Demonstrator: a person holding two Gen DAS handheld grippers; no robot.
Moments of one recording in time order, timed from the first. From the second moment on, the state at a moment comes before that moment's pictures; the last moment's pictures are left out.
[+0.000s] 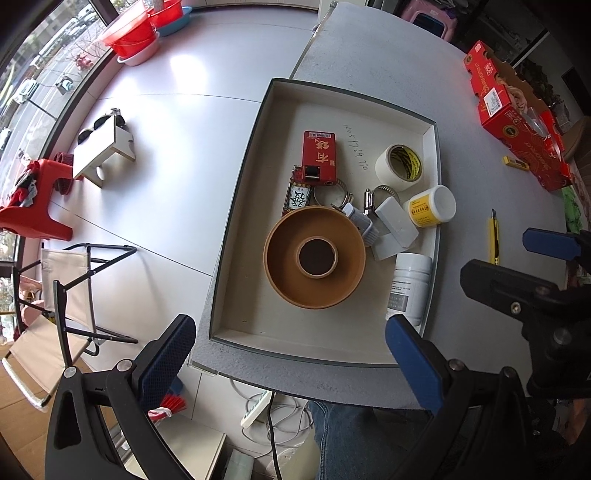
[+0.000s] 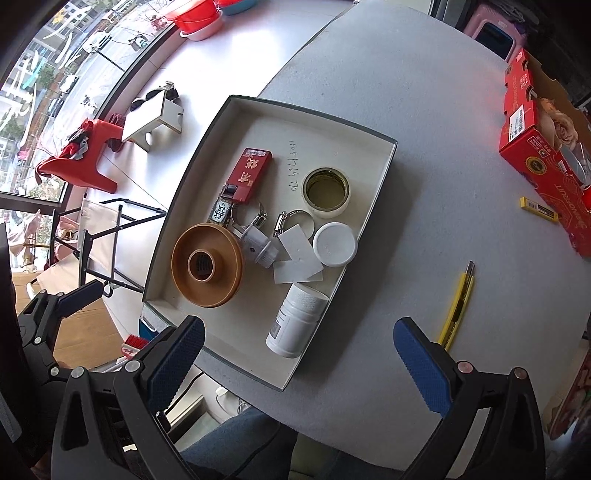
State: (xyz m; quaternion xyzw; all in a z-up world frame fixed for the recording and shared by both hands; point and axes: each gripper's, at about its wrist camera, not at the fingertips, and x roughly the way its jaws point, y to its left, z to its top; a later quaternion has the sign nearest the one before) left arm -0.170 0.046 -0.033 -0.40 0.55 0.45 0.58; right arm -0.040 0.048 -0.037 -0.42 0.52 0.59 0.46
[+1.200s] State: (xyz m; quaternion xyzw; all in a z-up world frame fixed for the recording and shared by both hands) left arm -0.159 0.042 -0.029 -0.40 0.55 0.44 0.59; right arm -0.050 0.047 -0.030 -0.42 0.50 0.60 0.46
